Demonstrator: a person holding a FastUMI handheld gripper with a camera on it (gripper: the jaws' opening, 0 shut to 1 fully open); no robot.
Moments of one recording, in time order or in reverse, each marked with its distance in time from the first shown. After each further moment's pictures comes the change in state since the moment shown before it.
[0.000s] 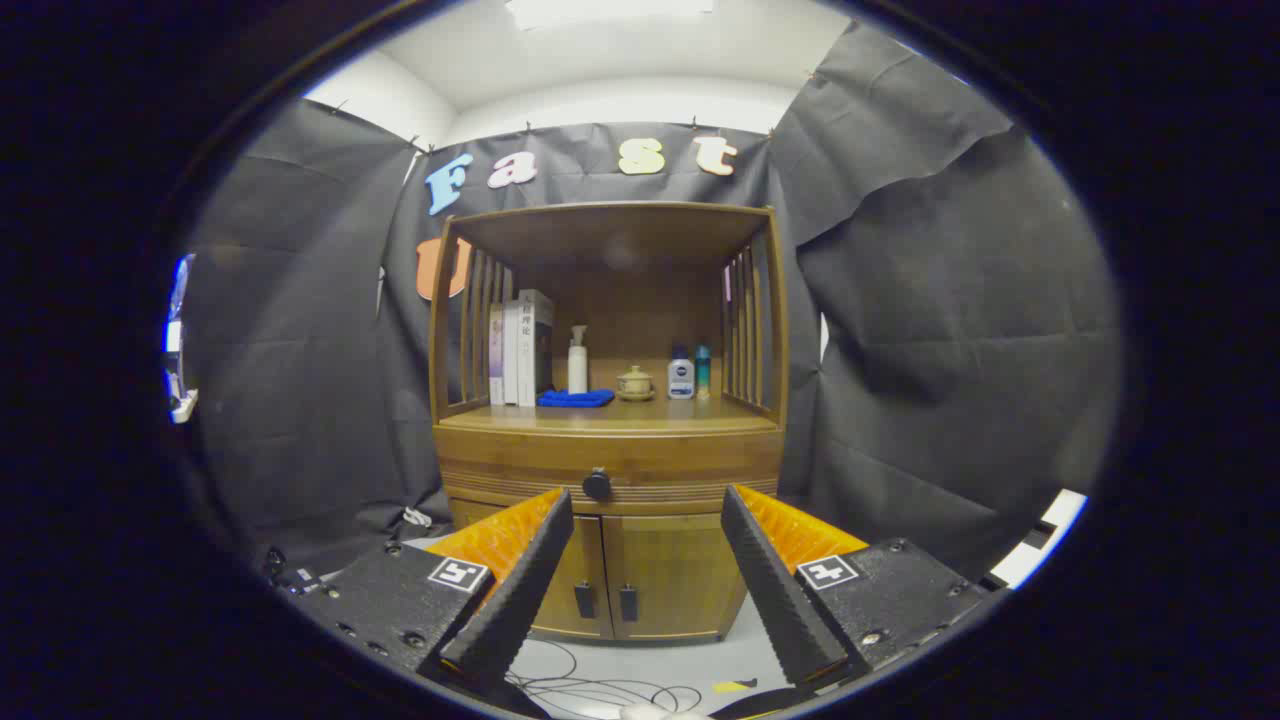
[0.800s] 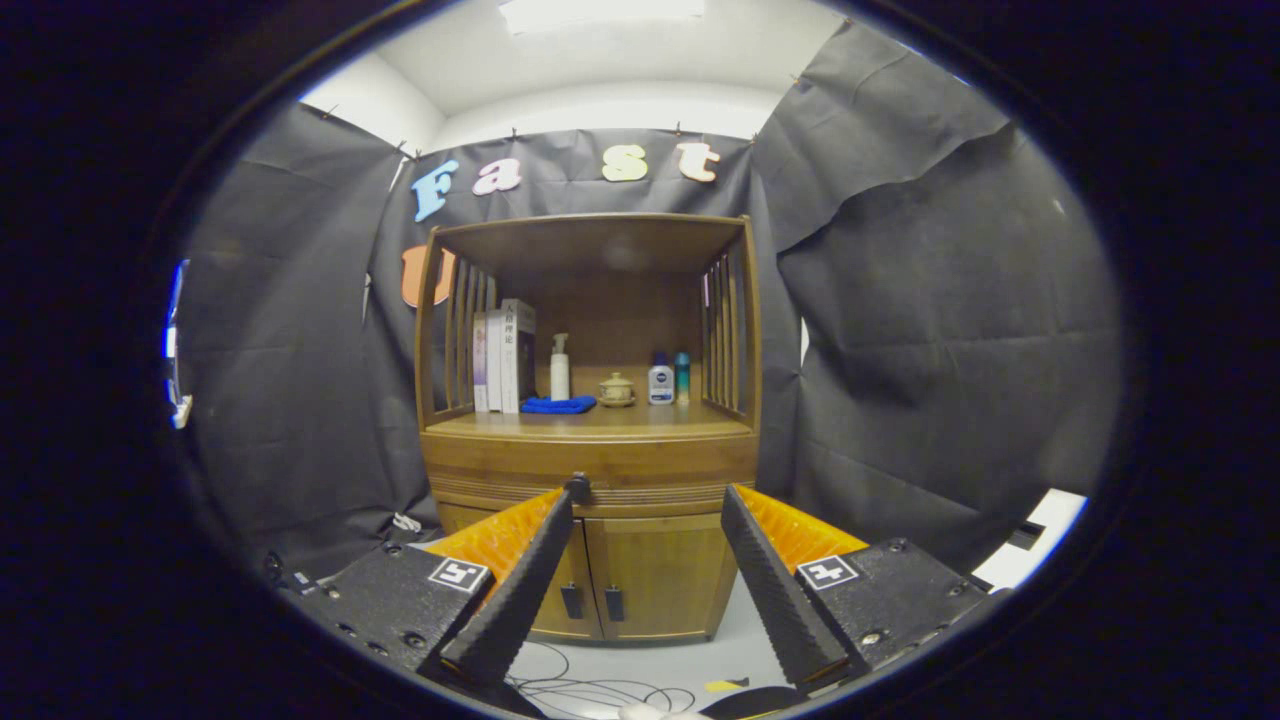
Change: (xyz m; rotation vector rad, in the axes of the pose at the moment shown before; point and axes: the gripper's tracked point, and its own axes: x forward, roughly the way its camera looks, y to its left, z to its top) arm 0.003 -0.003 -0.005 0.015 -0.026 -0.028
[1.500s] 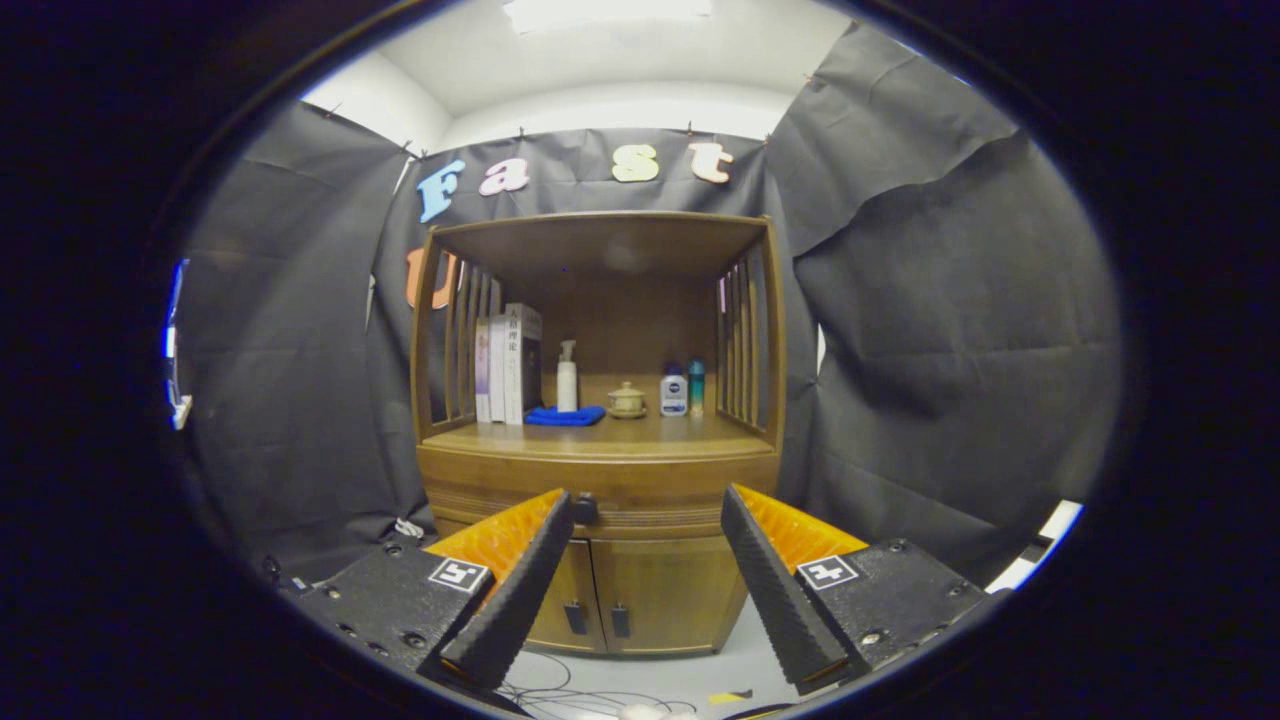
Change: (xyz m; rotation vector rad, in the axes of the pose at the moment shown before) arm -0.001 0.002 -0.001 -0.014 -0.013 0.033
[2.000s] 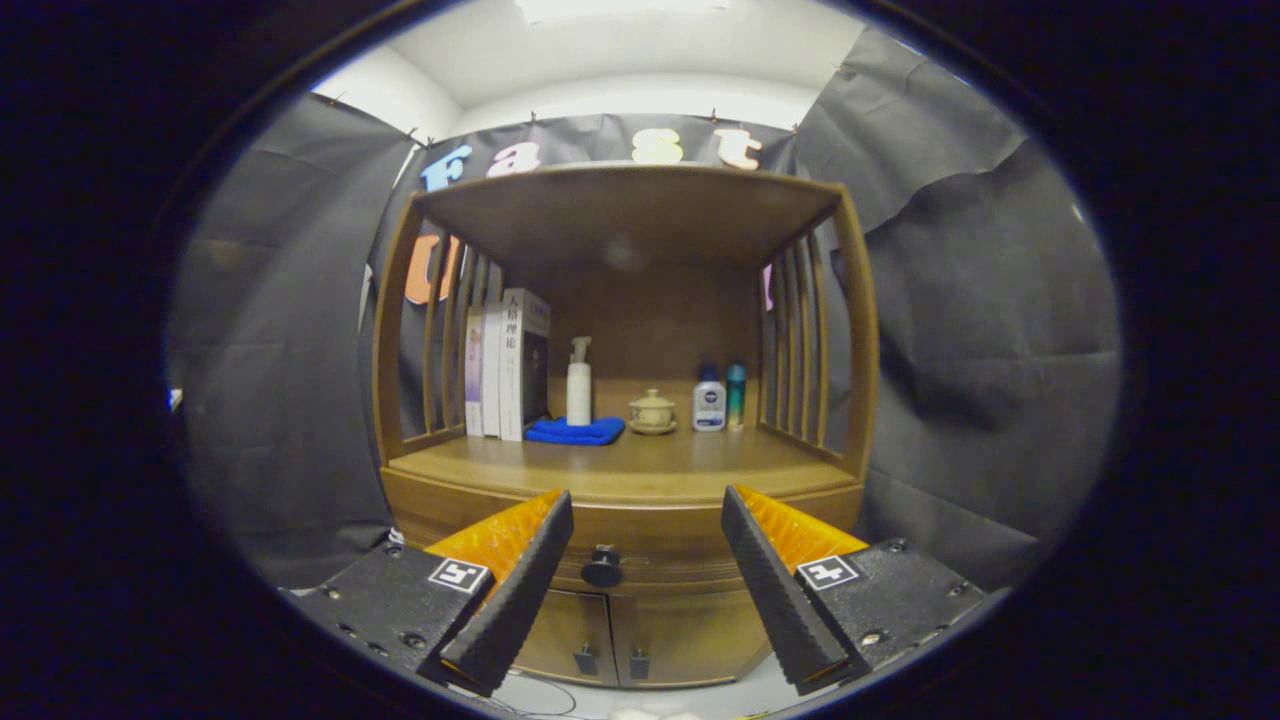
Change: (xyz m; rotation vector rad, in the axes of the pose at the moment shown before) arm 0.006 0.000 -0.011 -0.009 0.036 0.038
